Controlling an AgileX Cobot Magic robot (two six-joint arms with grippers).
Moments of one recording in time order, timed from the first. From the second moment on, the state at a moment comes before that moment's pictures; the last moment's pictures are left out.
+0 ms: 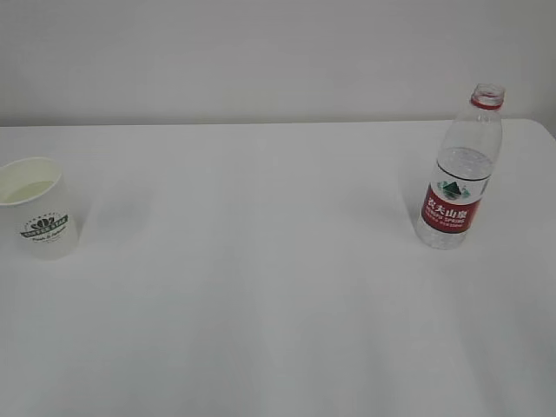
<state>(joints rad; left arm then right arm) -0.43 0.17 -0.53 0.26 1.13 -0.39 0.18 0.37 -0.45 0.09 0.56 -0.25</state>
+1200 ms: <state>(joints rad) -0.43 0.17 -0.53 0.24 1.13 -0.39 0.18 0.37 -0.53 -0.08 1.09 -0.05</state>
